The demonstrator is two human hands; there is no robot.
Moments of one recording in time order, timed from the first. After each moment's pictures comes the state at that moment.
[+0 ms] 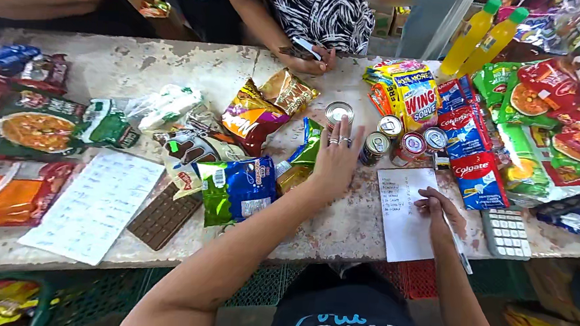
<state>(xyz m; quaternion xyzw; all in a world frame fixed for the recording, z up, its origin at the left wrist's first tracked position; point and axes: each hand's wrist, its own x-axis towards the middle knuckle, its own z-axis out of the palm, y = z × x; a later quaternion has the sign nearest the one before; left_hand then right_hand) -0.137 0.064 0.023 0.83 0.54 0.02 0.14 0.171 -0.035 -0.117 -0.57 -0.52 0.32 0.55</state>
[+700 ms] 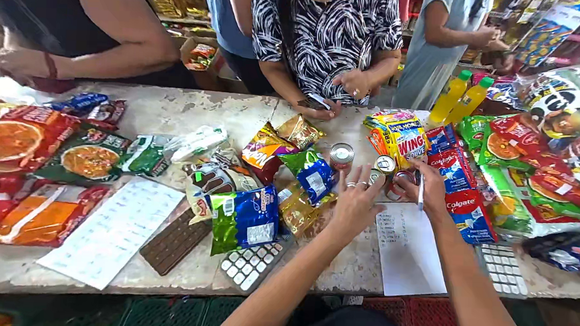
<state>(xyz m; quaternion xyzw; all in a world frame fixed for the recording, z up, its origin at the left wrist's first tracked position) -0.095 0.055 -0.007 0.80 0.52 0.27 0.14 0.125 0.091 -0.028 -0.61 -0.69 0.09 0.38</state>
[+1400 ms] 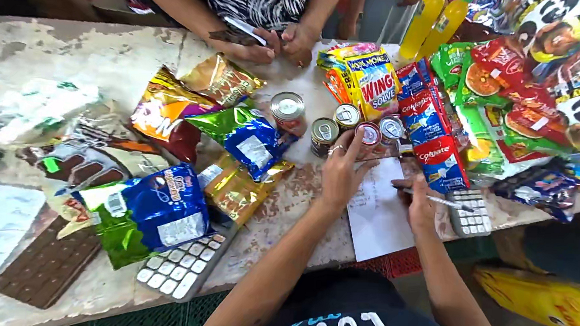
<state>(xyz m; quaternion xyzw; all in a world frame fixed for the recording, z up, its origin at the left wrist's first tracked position) -0.038 0.043 -0.062 0.74 0.44 0.48 0.17 0.170 -0.031 -0.091 -0.59 -0.47 0.30 0.58</state>
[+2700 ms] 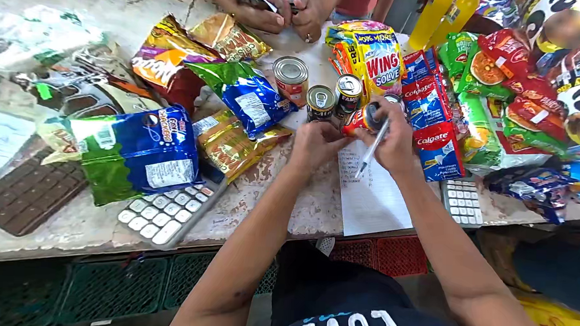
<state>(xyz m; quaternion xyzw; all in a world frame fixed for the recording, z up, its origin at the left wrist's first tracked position) -0.091 0.045 -0.055 0.71 0.49 0.39 0.32 0.101 0.035 -0.025 -0.47 -0.75 0.10 0.45</state>
